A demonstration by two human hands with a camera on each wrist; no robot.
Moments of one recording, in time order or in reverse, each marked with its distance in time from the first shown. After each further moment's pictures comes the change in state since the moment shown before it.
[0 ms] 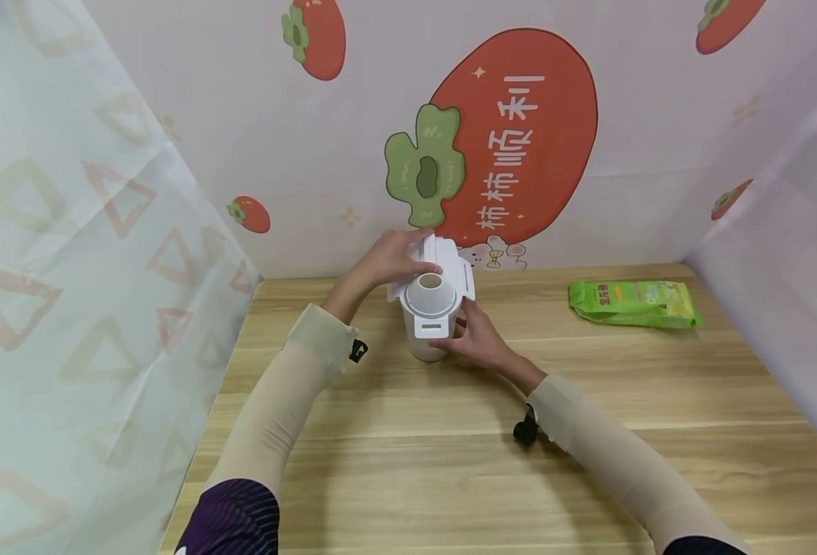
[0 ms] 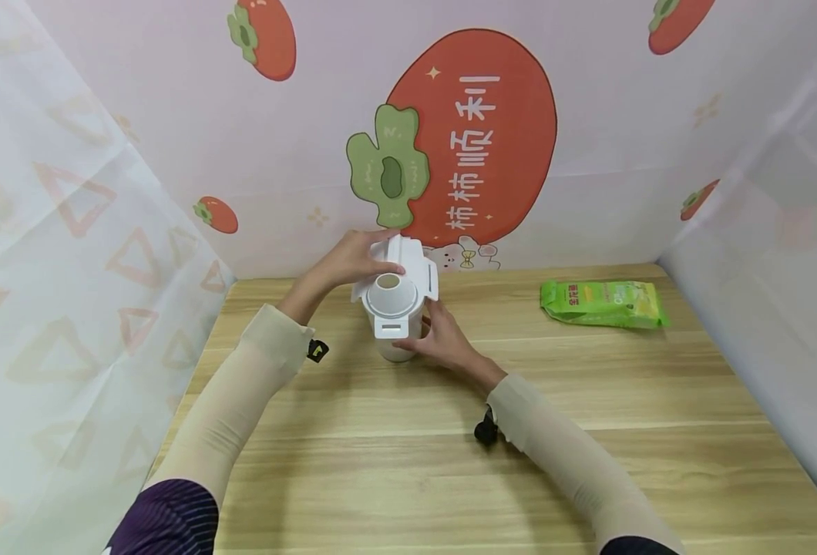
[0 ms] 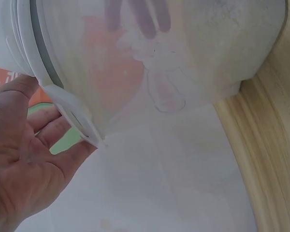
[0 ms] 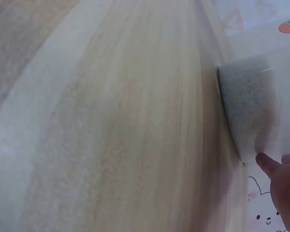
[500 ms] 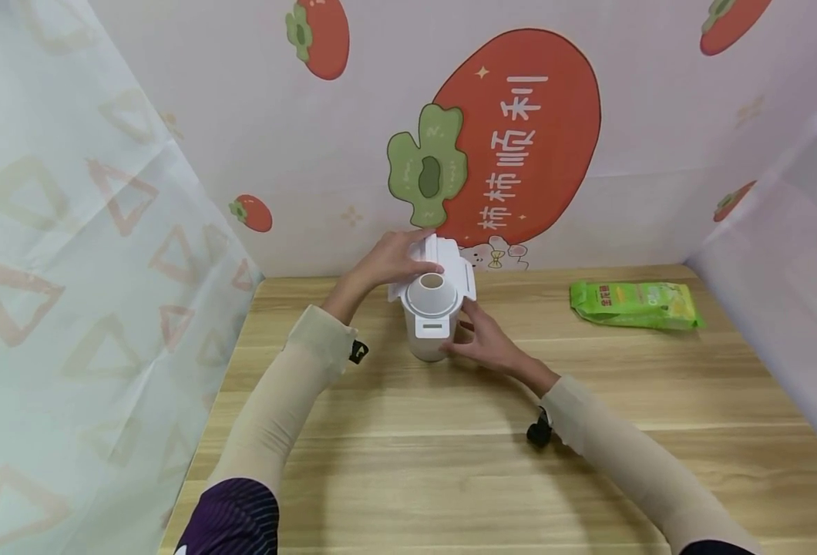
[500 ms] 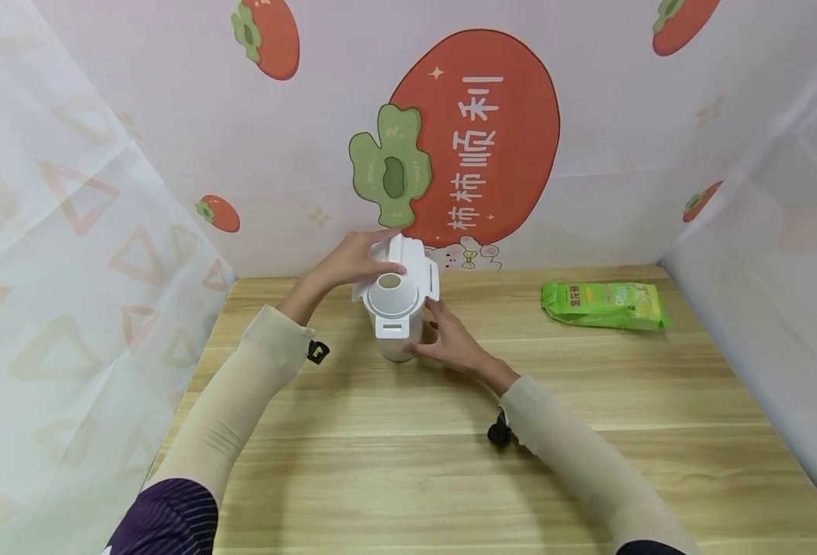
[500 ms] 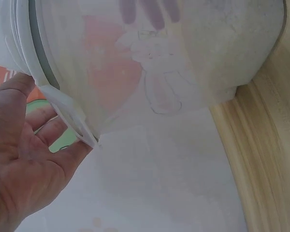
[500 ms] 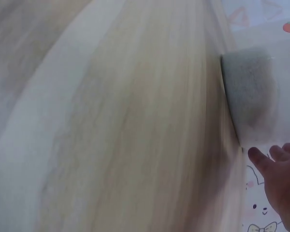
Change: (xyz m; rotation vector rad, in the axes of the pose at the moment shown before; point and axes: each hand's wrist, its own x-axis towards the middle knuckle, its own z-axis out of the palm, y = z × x) left_hand -0.001 -0.004 0.000 -0.006 -0.007 -0.009; right_hand -0.006 0.004 -0.014 -0.046 -0.100 -0.004
